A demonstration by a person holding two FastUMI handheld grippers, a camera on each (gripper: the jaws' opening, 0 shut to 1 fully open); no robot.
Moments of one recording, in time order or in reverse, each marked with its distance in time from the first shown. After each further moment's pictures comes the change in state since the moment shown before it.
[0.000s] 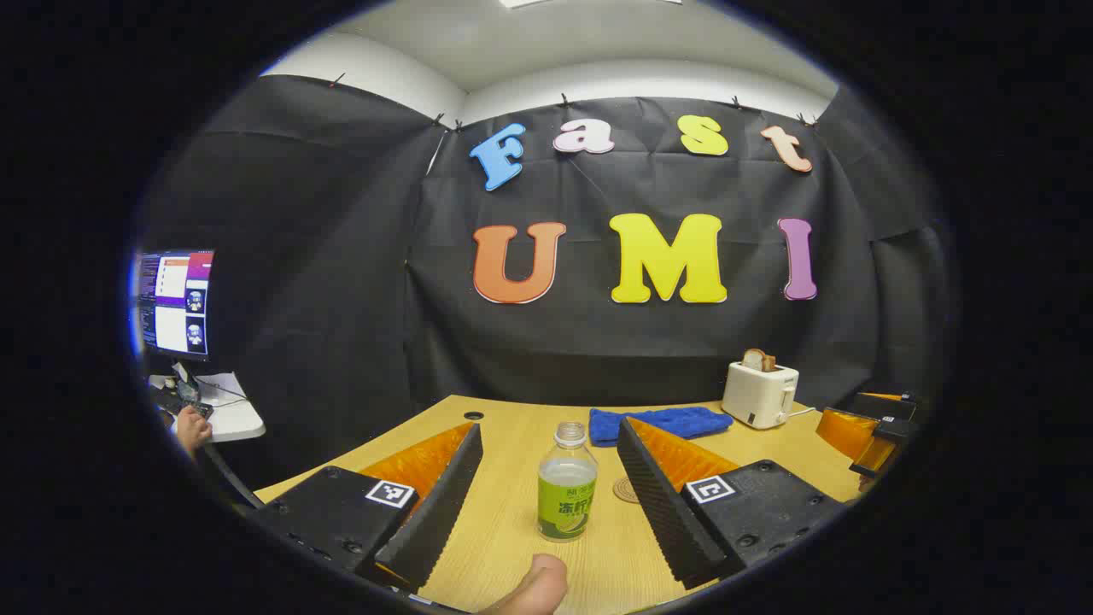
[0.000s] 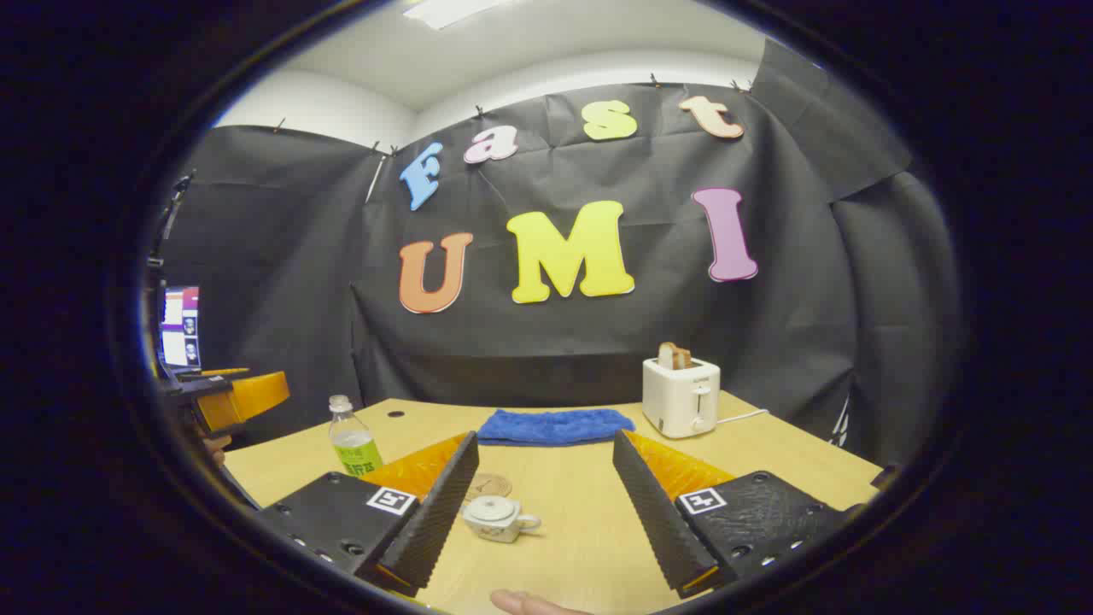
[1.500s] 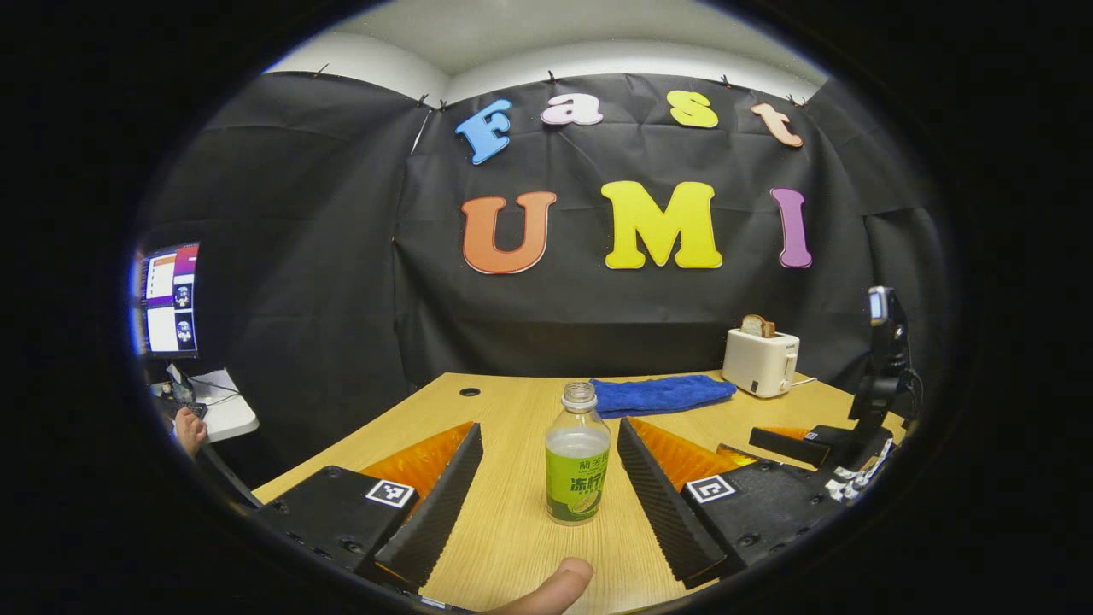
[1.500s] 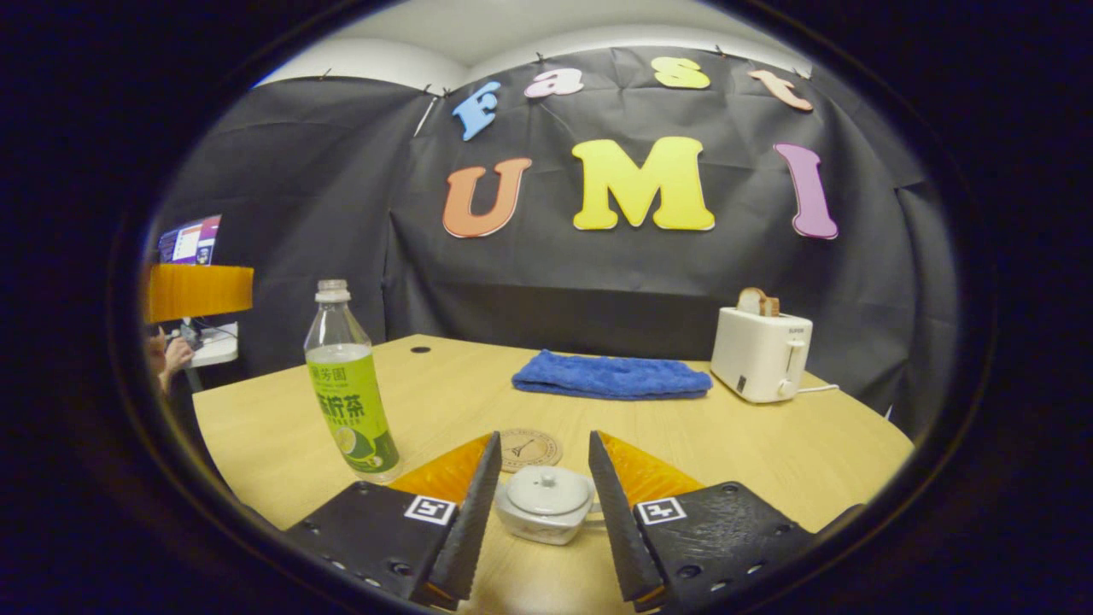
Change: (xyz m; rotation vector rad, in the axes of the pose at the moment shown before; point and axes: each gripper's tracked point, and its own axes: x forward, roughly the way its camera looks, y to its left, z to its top) left arm 0.008 0.003 -0.036 0.039 0.081 -0.046; right arm 0.111 0.069 -0.126 -0.093 0.169 0.125
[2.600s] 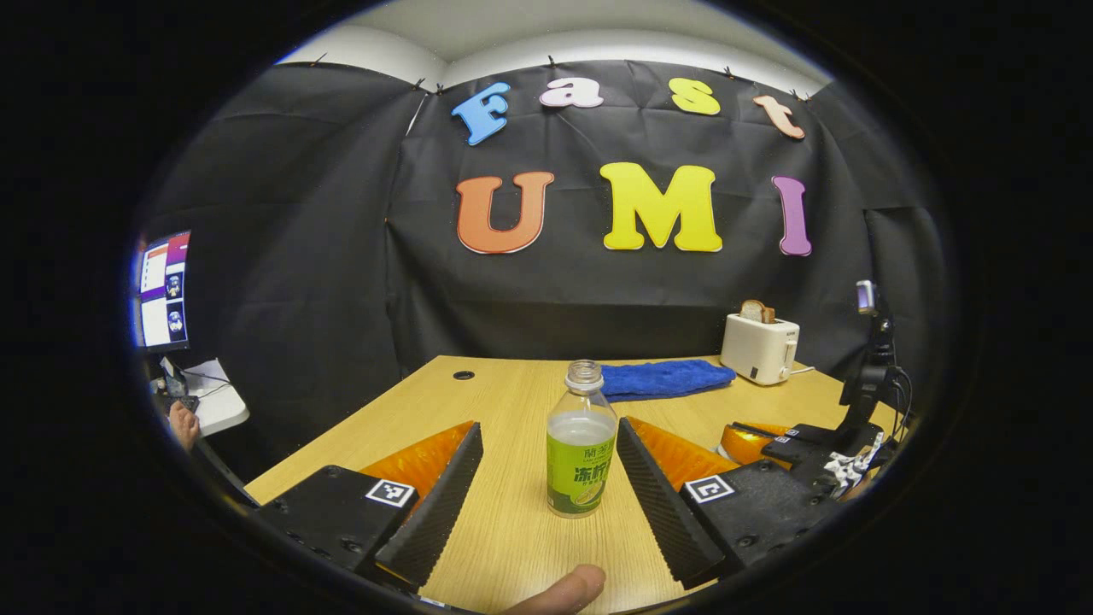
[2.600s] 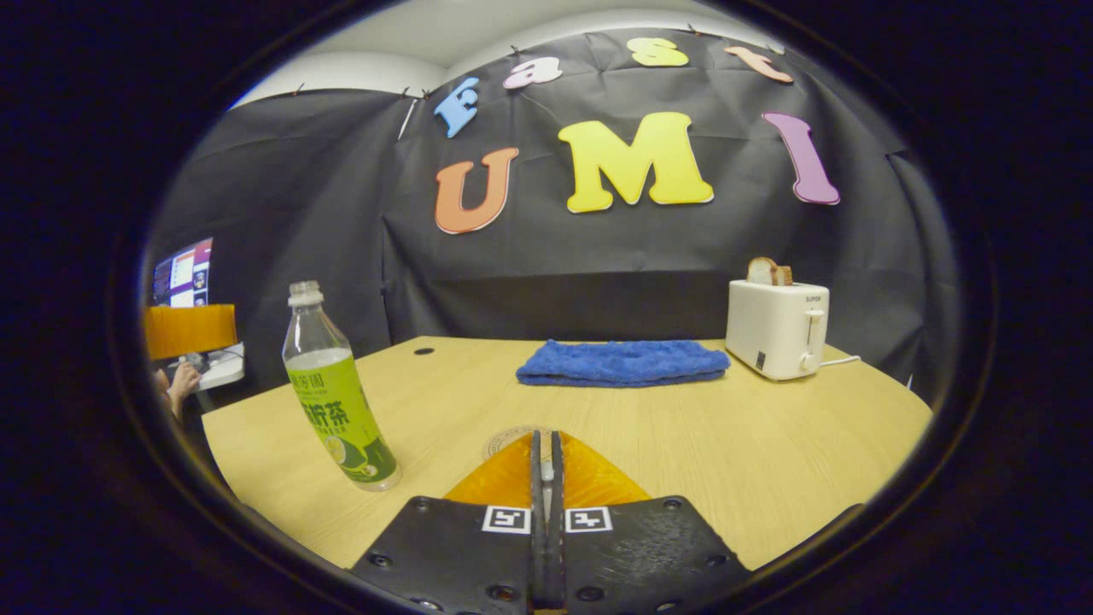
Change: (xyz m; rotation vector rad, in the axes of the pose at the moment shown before) left arm 0.014 0.001 -0.019 -0.021 0.059 -0.036; right arm 0.017 -0.005 0.010 0.101 -0.004 0.041
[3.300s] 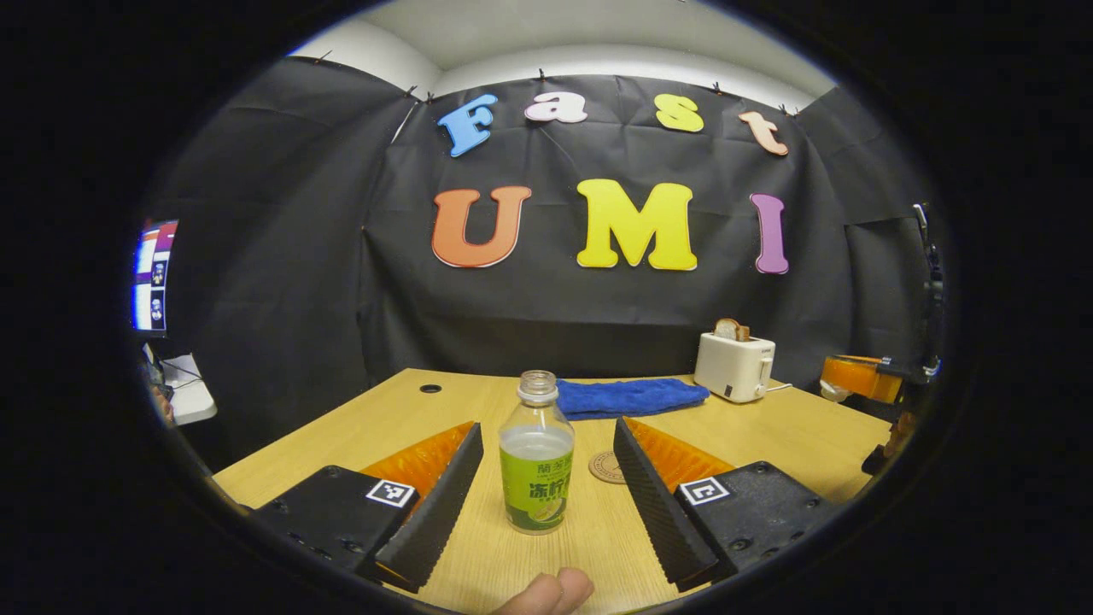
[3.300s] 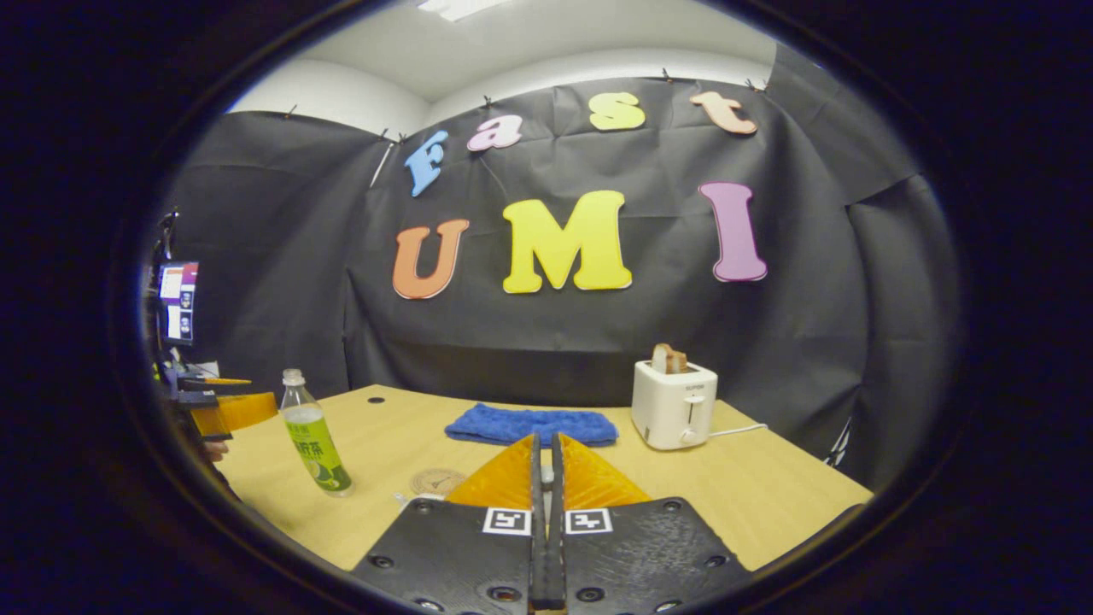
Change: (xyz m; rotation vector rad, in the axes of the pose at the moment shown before) left arm 0.021 -0.039 -0.010 -0.016 -0.060 -0.098; right arm -0.109 -0.115 0.090 -0.067 -0.158 -0.147
